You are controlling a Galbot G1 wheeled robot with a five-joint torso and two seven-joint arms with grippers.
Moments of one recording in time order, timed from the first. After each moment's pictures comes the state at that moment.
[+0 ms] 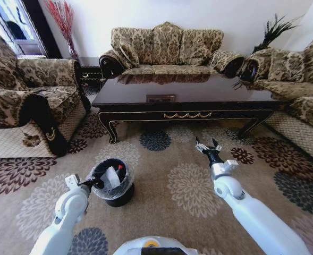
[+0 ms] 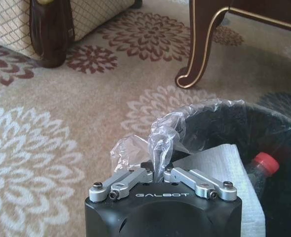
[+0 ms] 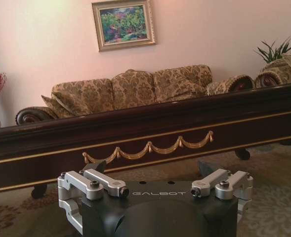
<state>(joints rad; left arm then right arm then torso) 1.32 -1.14 -0.59 -2.06 -1.03 0.64 -0.74 -1.25 0.85 0.35 1.87 0.77 0.21 0.36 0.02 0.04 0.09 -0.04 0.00</state>
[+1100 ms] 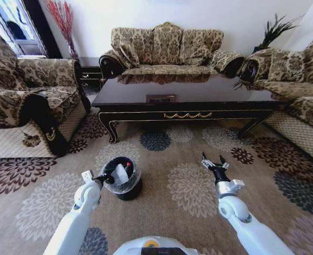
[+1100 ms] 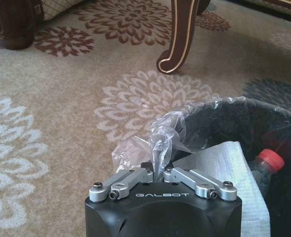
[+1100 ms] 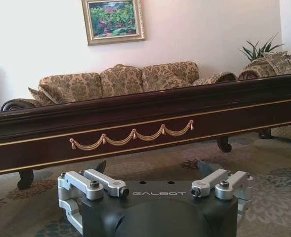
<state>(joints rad) 1.22 -1.20 -0.47 -1.89 -0.94 0.60 -0.66 -1.39 0.93 0.44 1.88 0.69 0.24 0.32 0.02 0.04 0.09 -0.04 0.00</state>
